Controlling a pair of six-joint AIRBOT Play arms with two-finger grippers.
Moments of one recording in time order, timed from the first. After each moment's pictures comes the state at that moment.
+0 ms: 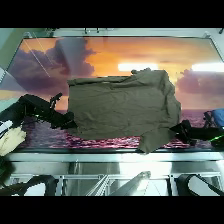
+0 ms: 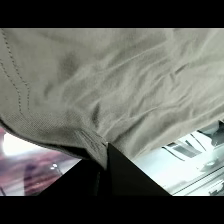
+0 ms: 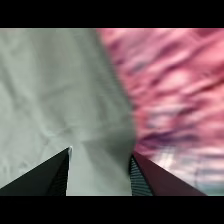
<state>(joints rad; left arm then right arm) 0.04 -1.37 0.81 -2.17 1.20 1.81 -0.56 -1.16 0.41 -0.75 1.06 1.26</state>
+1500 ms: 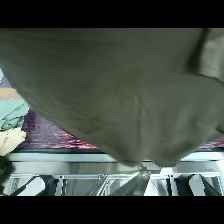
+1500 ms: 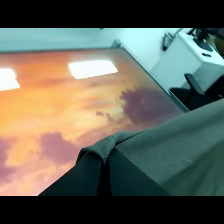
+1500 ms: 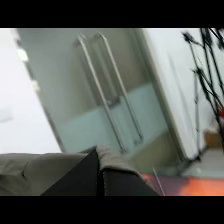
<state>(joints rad) 0.60 -1.17 1.82 -2.85 1.64 1.99 -0.83 -0.79 1.05 0.33 1.40 0.65</state>
